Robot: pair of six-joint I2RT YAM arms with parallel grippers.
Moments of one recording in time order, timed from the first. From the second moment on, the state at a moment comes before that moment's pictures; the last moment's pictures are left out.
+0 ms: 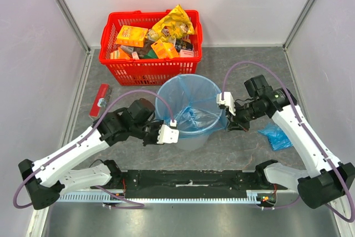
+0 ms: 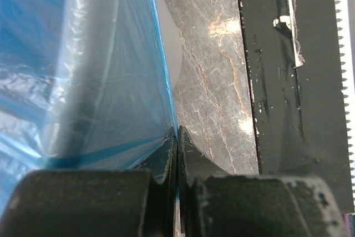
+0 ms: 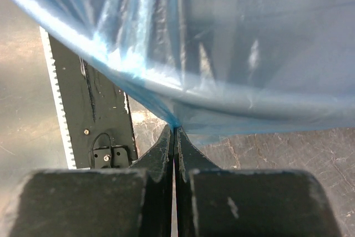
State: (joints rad) left arm -0.89 0.98 1.00 -0.91 0.44 0.76; right arm 0.34 1.15 1.16 -1.26 -0.72 -0.88
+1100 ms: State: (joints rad) left arm -0.89 0.85 0.91 -0.84 0.32 0.71; right arm 0.34 1.13 1.18 -1.18 -0.58 -0.81
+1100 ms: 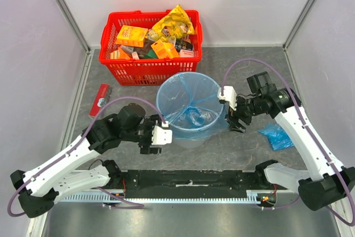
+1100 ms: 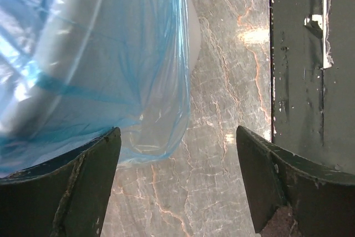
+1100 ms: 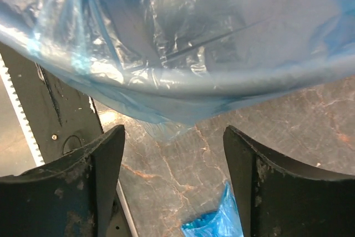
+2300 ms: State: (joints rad) left arm -0.24 0.94 1.02 -0.78 0.81 0.62; right arm 0.32 1.25 1.34 -1.13 -0.59 -0.91
